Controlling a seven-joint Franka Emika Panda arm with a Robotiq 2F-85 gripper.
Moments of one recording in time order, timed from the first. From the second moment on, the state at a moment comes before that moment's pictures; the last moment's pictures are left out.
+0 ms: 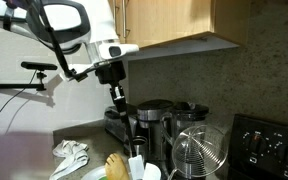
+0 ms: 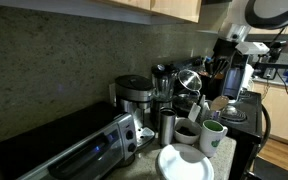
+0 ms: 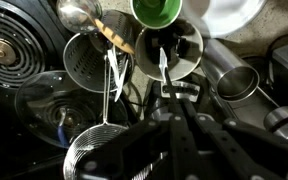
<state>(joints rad) -0.13 -0.54 -0.07 -2.39 -0.06 2.12 0.16</state>
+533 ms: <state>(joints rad) -0.14 -0.59 -0.12 -2.18 -0.06 1.97 0.15</state>
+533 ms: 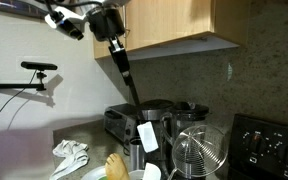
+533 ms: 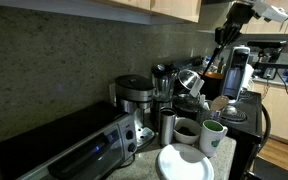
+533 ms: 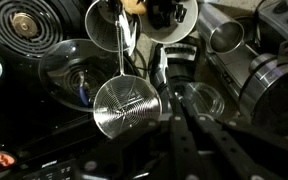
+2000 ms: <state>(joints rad) -0.20 -0.40 -0.19 -2.08 -0.13 1.79 0.10</state>
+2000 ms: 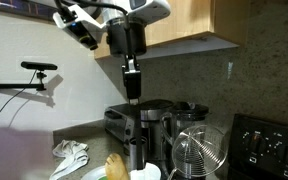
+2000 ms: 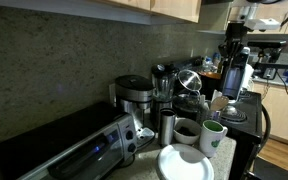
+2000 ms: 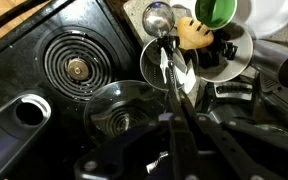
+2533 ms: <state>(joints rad) -0.23 -0.40 -0.20 -2.19 -0.17 1.90 0.10</state>
